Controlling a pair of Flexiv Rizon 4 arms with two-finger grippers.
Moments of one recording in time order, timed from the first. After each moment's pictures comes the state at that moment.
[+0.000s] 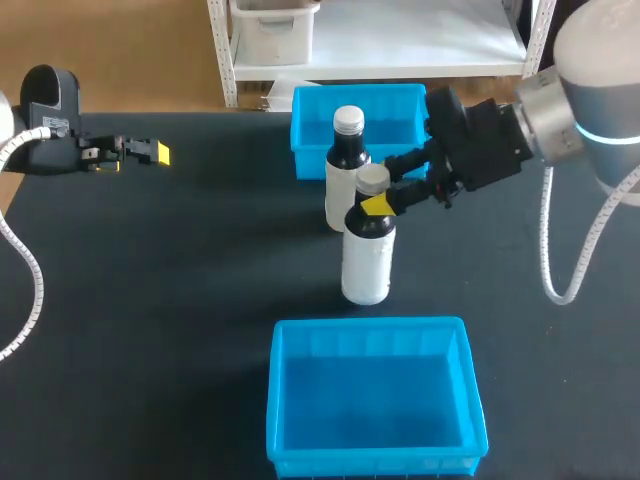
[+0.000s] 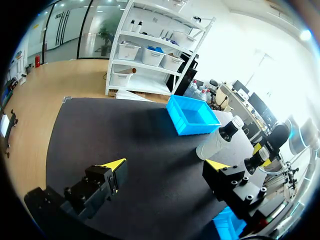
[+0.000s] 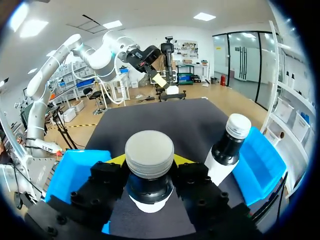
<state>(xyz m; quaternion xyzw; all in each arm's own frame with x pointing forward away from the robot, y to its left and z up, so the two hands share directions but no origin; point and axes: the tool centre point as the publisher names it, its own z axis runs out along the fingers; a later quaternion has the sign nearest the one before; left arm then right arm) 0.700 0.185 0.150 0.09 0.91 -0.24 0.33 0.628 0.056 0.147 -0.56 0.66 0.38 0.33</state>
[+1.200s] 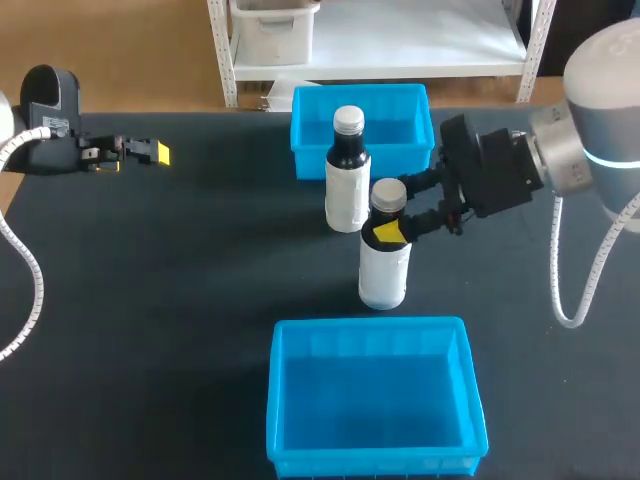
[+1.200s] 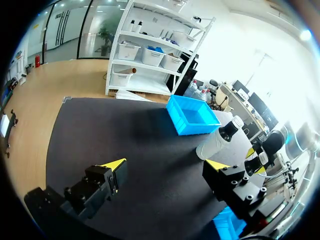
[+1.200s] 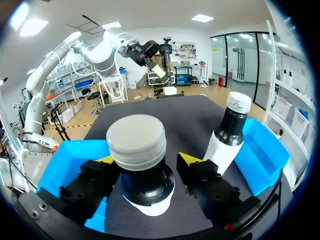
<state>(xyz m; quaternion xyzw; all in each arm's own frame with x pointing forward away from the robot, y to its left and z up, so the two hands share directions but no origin) 0.700 0.185 0.150 0.09 0.91 -0.24 0.33 0.623 0.044 0.115 -0.56 0.66 0.38 0.34</state>
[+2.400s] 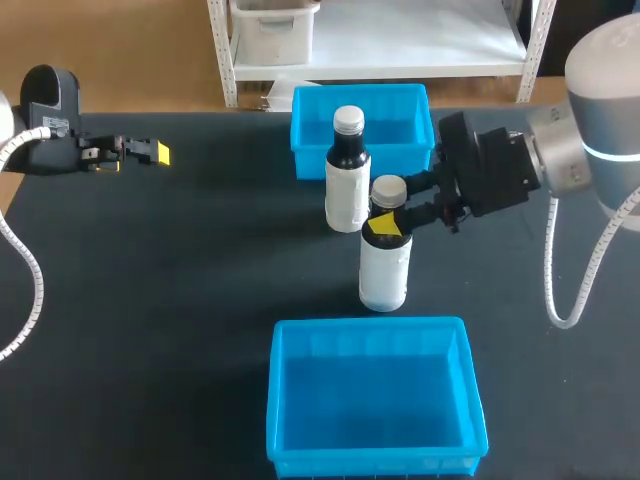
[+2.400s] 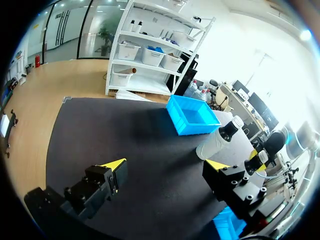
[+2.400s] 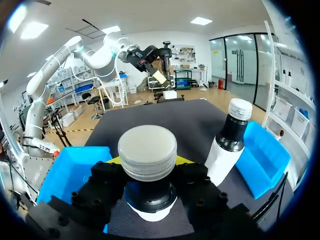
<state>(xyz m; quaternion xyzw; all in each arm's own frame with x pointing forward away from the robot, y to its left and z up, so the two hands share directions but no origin) 0.700 0.185 0.150 0.09 0.91 -0.24 0.33 0.621 0.051 0.125 -0.55 0.65 0.39 0.35</state>
